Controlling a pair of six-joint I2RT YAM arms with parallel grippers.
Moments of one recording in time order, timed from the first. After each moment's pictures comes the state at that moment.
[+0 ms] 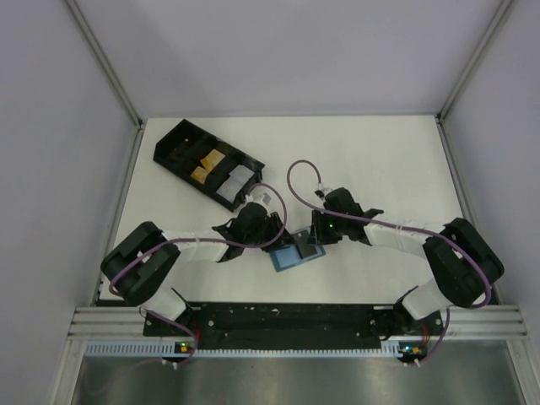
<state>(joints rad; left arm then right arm) -0.77 1.53 0.61 0.28 0.20 -1.03 0.63 1.48 0.71 -0.13 -0.22 0.49</state>
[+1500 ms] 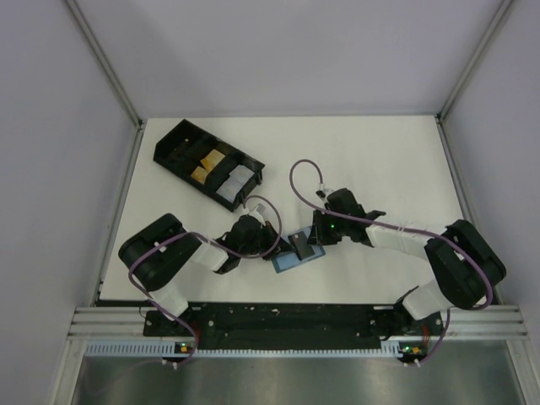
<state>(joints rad) -0.76 1.69 0.43 0.72 0.27 -1.20 0.62 1.48 0.68 -0.09 -0.26 0.52</state>
